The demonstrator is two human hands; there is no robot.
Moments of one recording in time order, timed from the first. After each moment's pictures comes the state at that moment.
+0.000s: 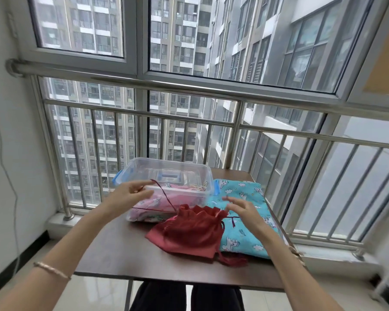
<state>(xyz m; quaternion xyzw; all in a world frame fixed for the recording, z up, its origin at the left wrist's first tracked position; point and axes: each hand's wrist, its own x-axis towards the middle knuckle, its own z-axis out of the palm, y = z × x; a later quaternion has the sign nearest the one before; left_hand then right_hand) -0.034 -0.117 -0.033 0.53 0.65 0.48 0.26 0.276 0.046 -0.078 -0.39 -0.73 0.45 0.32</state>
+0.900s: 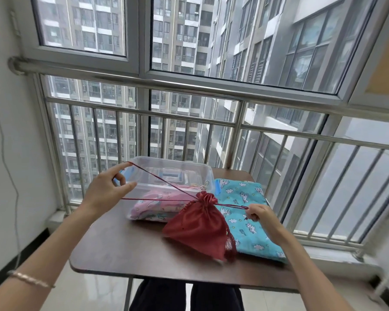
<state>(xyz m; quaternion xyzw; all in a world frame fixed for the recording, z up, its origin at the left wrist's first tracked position) -0.065 -0.134 -0.030 0.51 0.68 0.53 0.04 0.318 0.055 -0.078 -0.42 -0.71 0.46 0.33</state>
